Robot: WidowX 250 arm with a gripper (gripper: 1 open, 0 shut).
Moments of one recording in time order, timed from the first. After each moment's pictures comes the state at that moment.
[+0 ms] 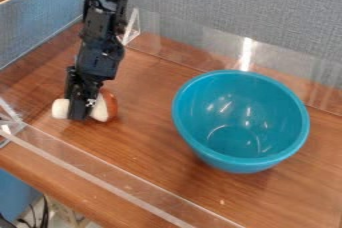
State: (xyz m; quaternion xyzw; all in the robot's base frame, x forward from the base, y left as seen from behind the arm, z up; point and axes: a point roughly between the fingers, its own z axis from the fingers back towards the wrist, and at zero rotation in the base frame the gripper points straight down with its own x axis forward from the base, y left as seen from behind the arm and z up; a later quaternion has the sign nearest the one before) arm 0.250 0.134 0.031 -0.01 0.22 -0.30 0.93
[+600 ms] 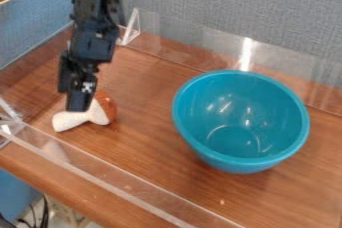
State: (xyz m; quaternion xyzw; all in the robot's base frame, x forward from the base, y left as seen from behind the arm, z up) arm 0.243 0.121 0.077 -0.02 0.18 -0.30 0.94
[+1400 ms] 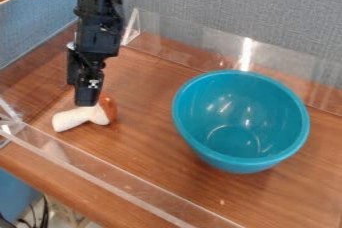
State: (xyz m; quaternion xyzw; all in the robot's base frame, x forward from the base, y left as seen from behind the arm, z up) arm 0.258 0.118 0.068 0.00 0.14 -0.32 0.94
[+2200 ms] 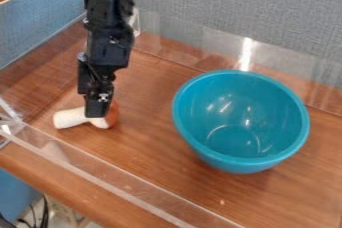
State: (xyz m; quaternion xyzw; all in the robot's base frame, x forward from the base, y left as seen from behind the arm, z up) arm 0.255 0.104 0.063 0.01 0.12 -0.33 0.94
